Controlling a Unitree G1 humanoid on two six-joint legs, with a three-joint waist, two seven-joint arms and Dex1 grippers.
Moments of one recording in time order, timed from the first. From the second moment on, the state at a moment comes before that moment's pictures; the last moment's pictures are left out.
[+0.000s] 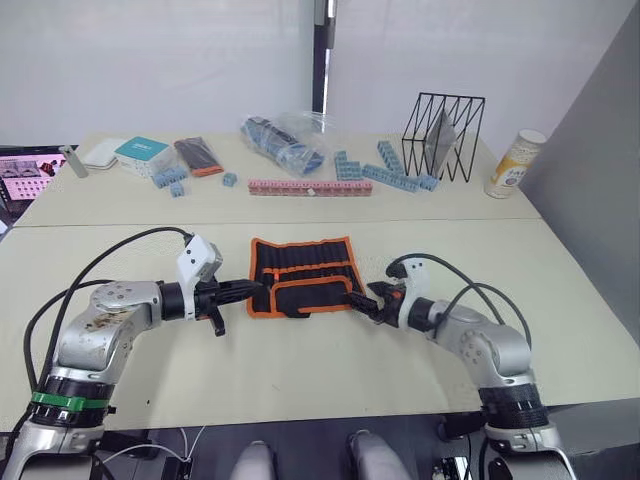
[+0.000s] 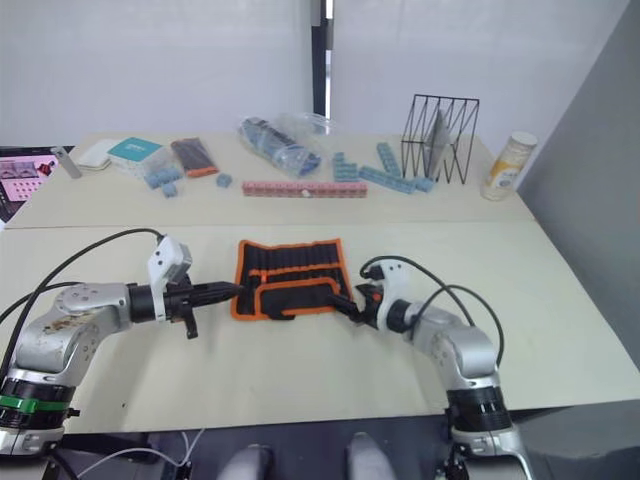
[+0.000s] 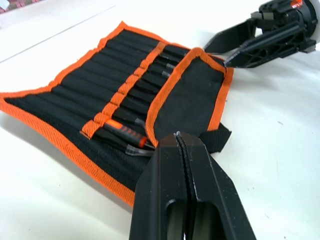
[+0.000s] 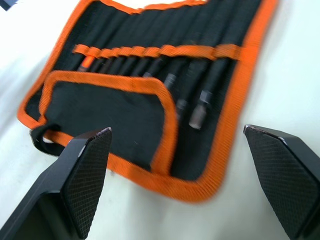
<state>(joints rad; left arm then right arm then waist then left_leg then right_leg) -0.35 0.75 0.04 -0.07 -0.45 0.54 -1.03 -0.43 -0.27 0.02 -0.05 0.49 0.86 0.50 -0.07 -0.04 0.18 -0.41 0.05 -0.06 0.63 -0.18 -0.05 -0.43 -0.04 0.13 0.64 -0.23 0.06</state>
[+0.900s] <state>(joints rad) -0.30 0.75 0.06 -0.03 -0.41 0.46 -0.97 -0.52 -0.19 -0.13 0.17 0.63 0.89 0.59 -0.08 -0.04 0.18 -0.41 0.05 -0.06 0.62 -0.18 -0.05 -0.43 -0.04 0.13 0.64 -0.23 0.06</state>
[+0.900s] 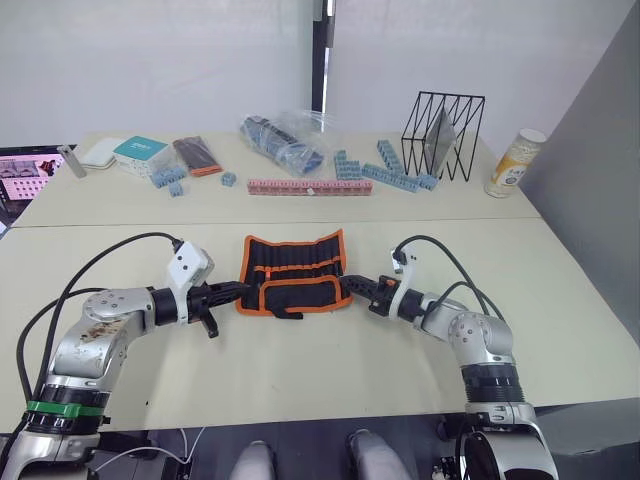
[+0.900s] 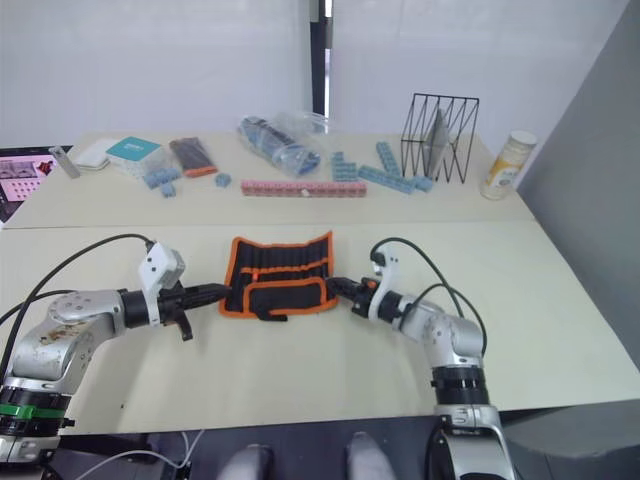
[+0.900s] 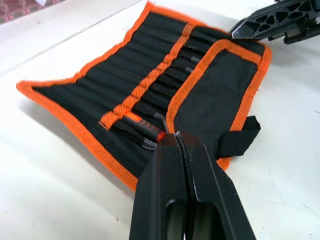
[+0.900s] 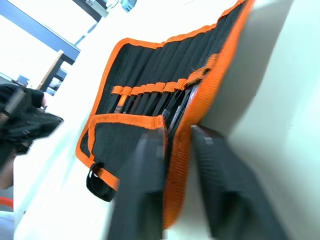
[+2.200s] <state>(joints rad) -0.28 0.70 0.04 -0.05 -0.42 0.47 -0.99 -0.43 -0.29 -0.11 -0.19 0.75 1.12 0.35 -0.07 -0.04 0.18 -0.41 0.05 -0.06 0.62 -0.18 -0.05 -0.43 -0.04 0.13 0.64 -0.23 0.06</state>
